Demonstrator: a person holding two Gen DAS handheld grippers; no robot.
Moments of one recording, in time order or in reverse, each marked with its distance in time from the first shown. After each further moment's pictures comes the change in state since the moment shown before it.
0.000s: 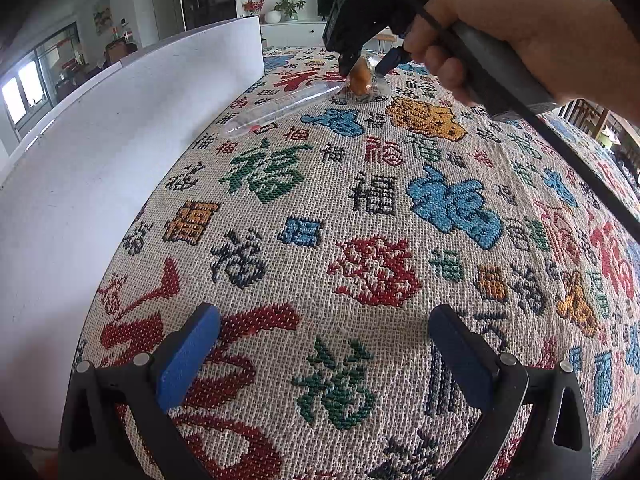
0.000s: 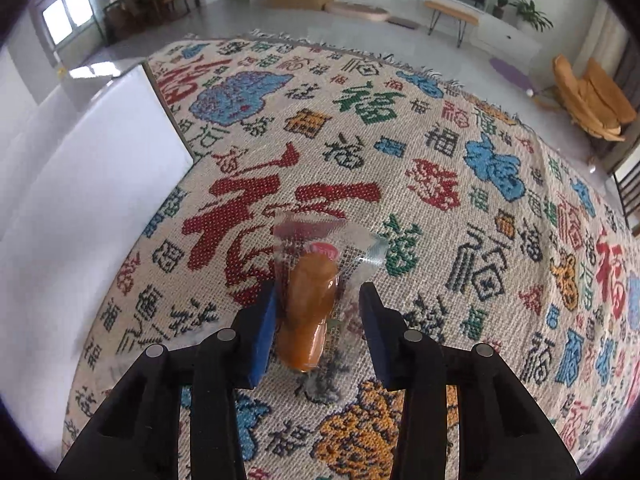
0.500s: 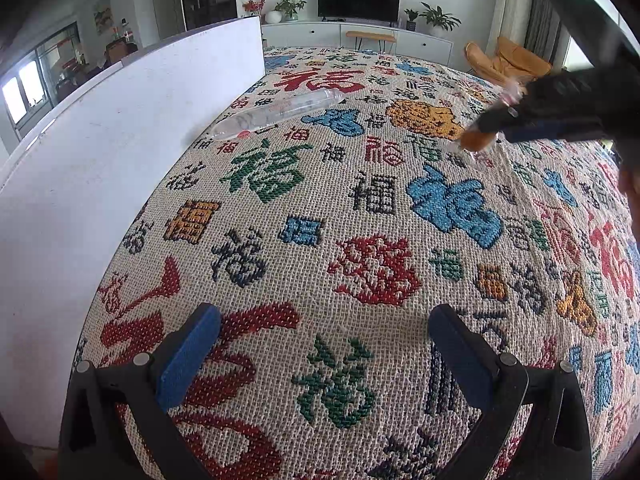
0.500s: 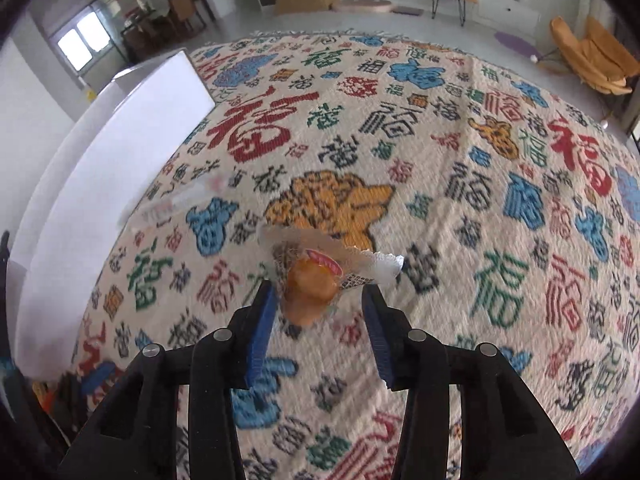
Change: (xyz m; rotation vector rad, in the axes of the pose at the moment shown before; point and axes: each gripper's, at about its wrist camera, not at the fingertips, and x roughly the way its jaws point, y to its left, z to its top) left arm 0.000 0.000 0.000 0.000 -0.001 0.001; right arm -0.083 -0.074 -0.138 0.044 -0.032 0.164
